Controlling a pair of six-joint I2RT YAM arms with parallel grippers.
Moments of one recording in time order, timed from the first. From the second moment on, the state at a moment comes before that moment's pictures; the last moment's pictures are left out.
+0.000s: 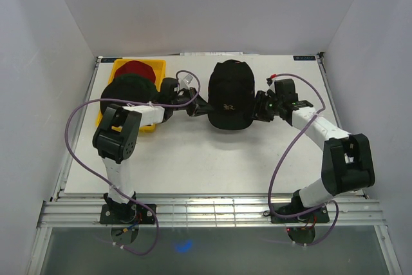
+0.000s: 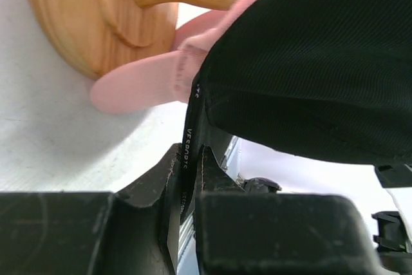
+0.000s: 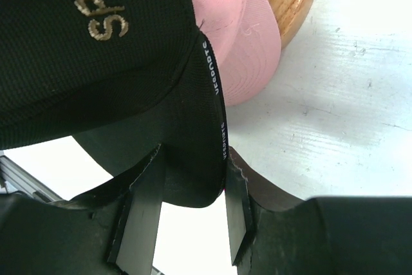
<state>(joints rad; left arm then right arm) -0.39 1.94 1.11 0.34 0.79 -1.02 0.26 1.50 0.96 -0.28 -0.39 0.47</state>
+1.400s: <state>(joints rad) -0.42 1.94 1.07 0.00 0.54 -0.75 0.21 1.59 0.97 -0.37 -0.25 0.44</state>
